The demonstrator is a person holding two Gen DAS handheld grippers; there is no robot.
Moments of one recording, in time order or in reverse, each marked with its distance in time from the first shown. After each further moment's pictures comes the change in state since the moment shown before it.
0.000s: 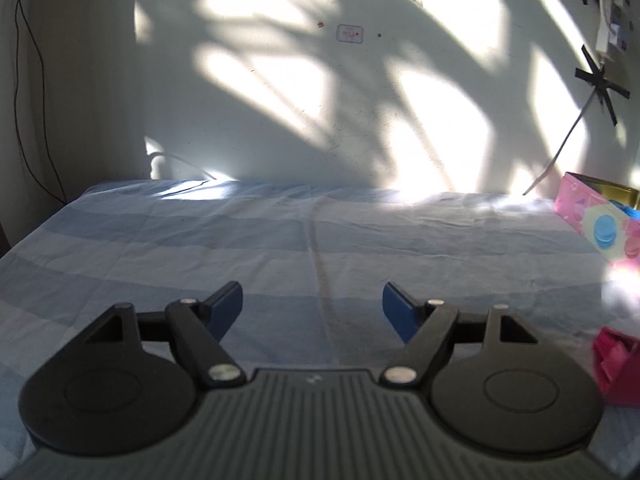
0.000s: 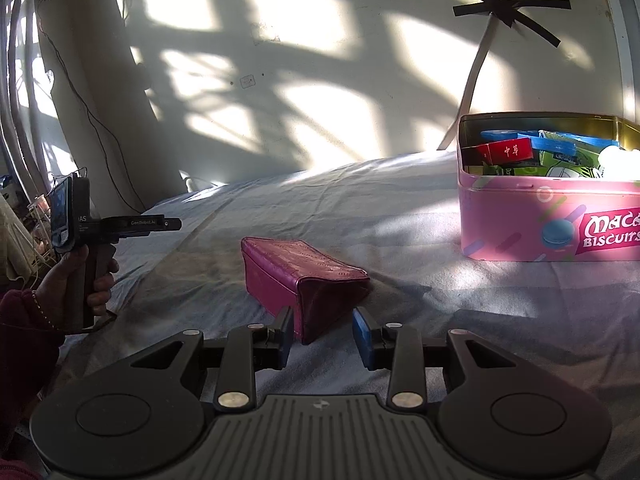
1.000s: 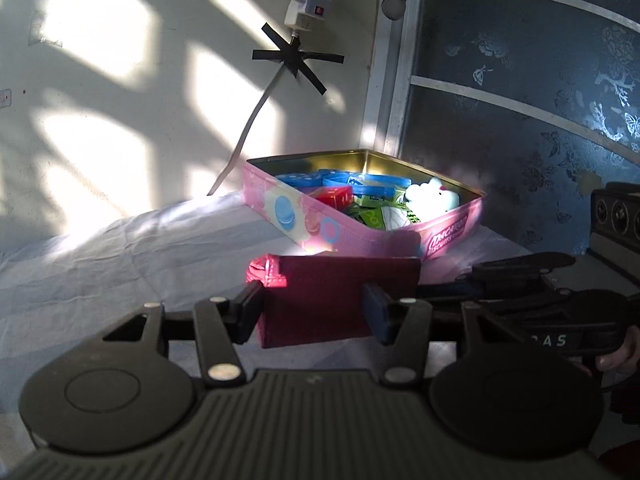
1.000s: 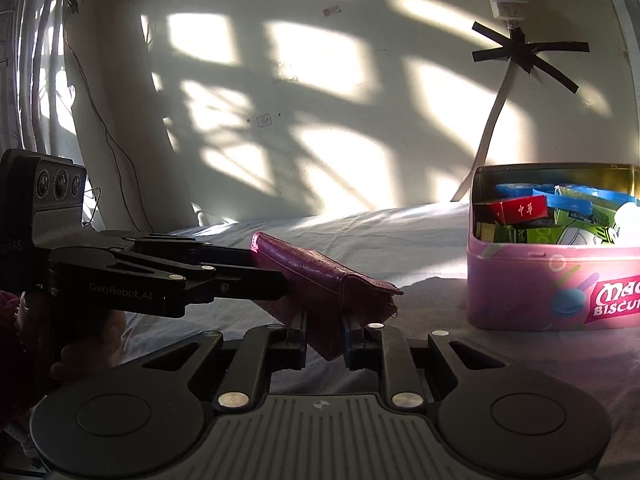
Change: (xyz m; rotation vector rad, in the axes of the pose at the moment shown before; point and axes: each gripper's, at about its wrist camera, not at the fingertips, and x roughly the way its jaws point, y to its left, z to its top) left arm -0.031 -0.169 0.006 0.260 -0.009 -0.639; right arm -0.008 -0.012 0.026 -0.100 -0.185 0.006
